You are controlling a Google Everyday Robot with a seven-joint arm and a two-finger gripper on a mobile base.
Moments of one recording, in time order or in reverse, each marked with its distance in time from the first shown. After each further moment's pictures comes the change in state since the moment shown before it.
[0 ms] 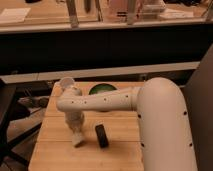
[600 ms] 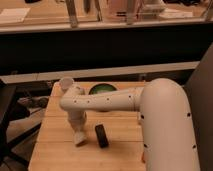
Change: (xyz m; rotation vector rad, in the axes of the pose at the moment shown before) arm 0.003 0.006 -0.001 0.009 0.000 0.028
